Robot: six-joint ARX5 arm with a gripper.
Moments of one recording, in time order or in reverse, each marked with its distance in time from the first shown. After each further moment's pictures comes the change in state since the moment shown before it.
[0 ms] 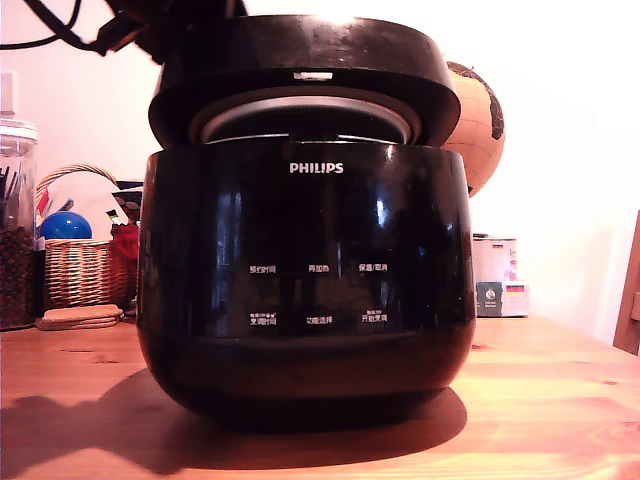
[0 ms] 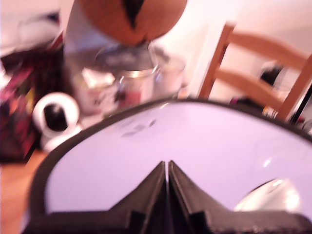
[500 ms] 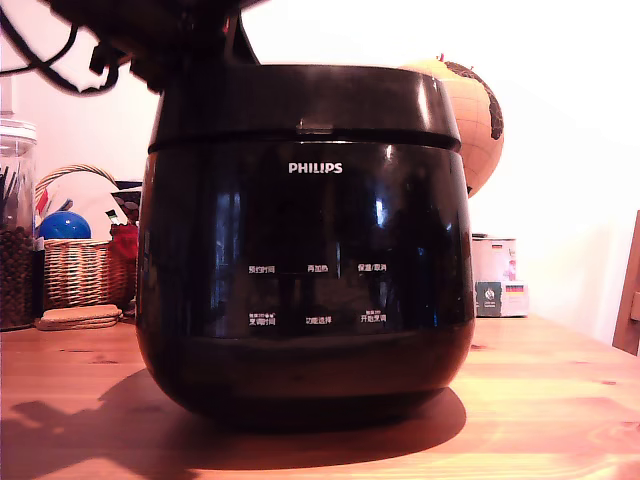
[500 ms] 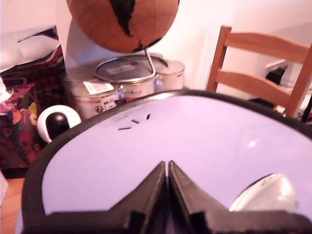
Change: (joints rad) arm -0.032 -0.002 -0.127 0.138 -0.046 0.000
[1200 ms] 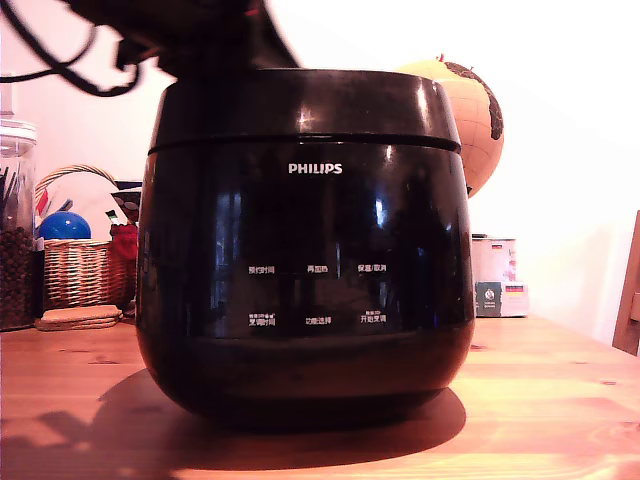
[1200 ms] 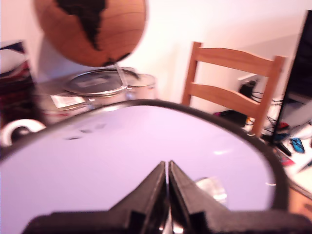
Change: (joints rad) arm -0.129 0.064 -0.037 0.109 -0.044 0.080
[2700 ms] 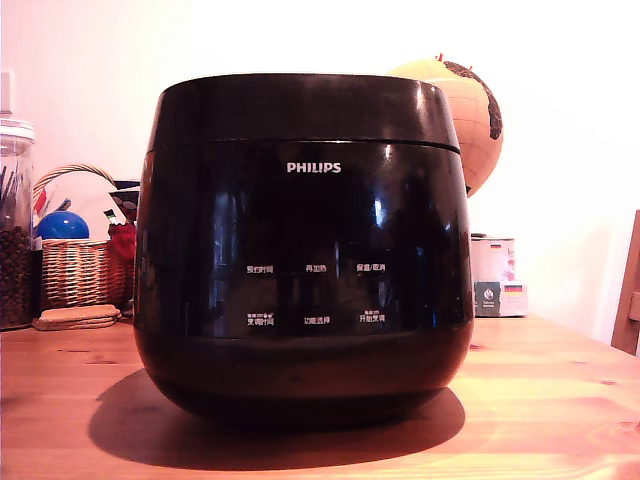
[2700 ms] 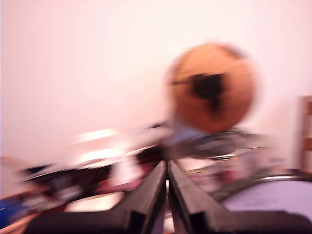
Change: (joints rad) arm 0.328 -0.443 0.013 -0.139 -0.116 0.255
